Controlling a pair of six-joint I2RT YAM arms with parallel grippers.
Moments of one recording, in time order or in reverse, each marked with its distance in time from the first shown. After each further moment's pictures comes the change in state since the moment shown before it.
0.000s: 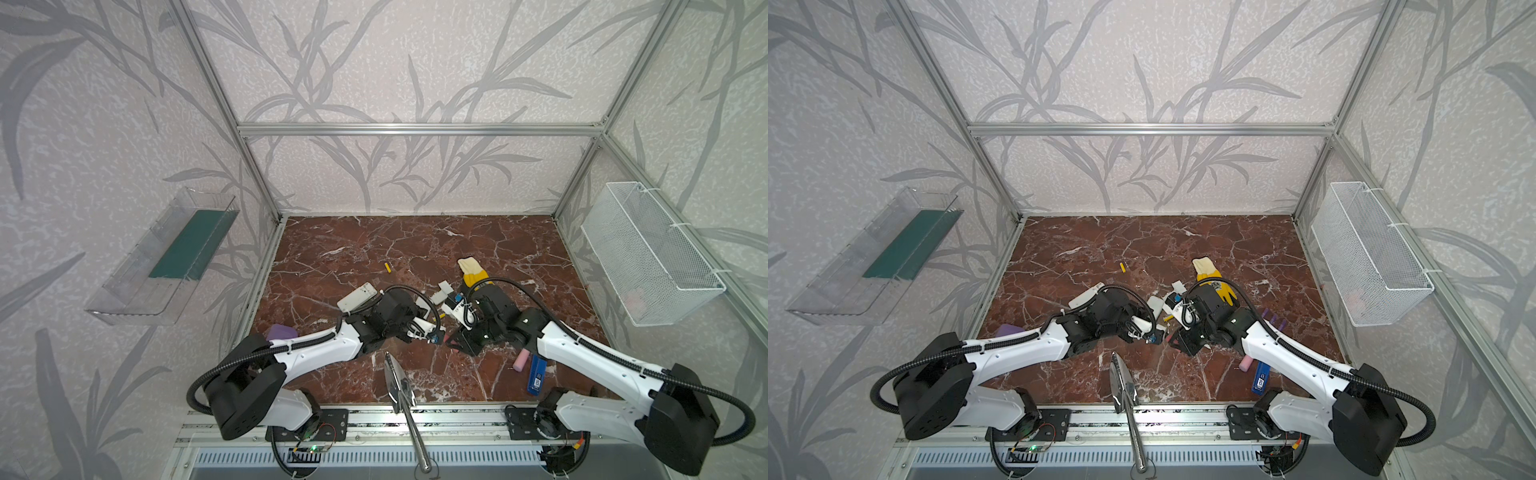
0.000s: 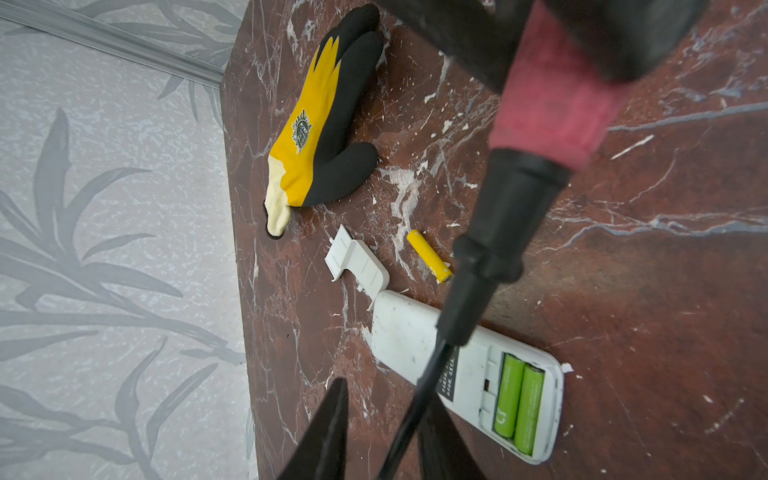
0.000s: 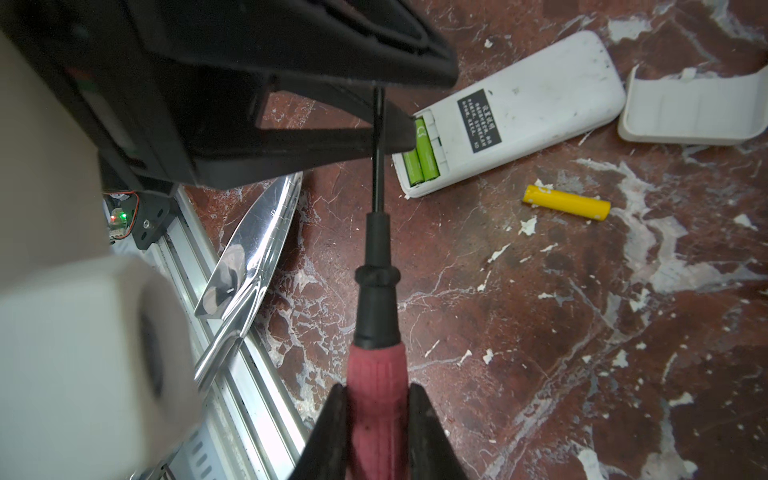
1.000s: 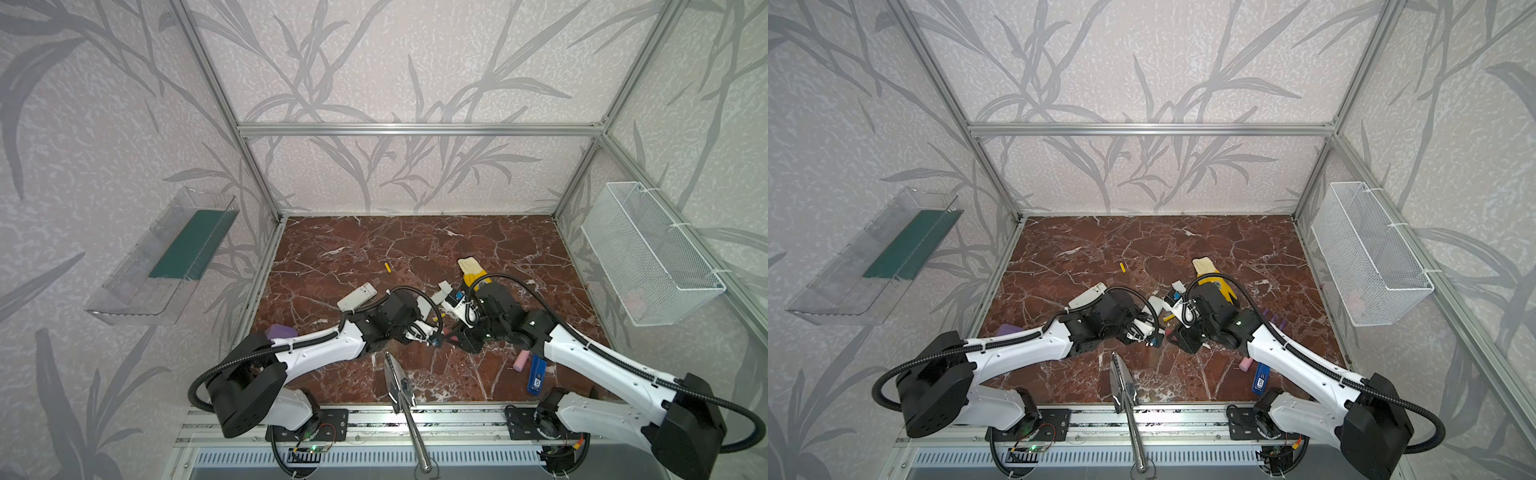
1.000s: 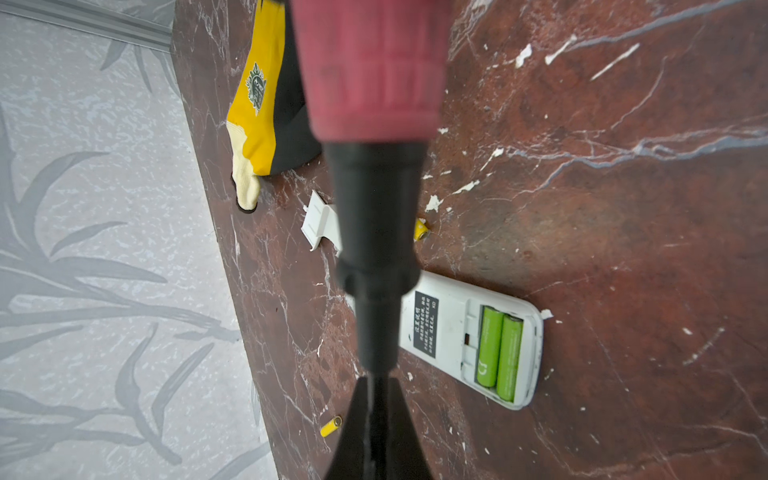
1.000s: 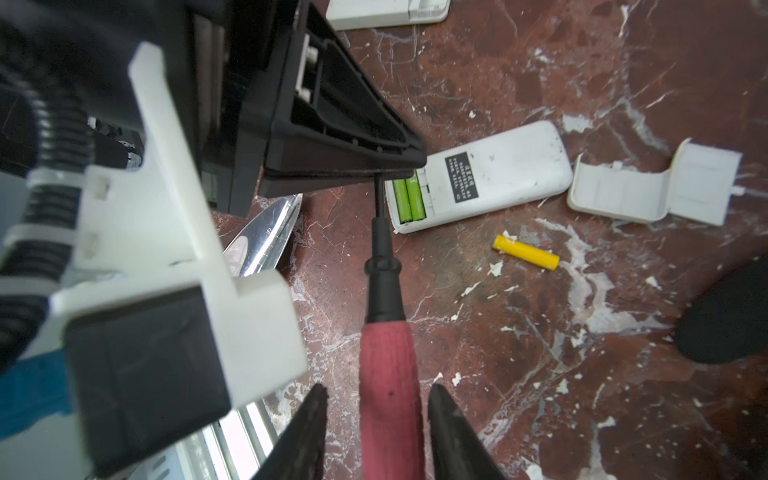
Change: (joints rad) left arm -0.013 0.000 0.056 -0.166 -0.107 0.040; right arm 0.011 -0.079 0.013 0.024 0.070 -0.097
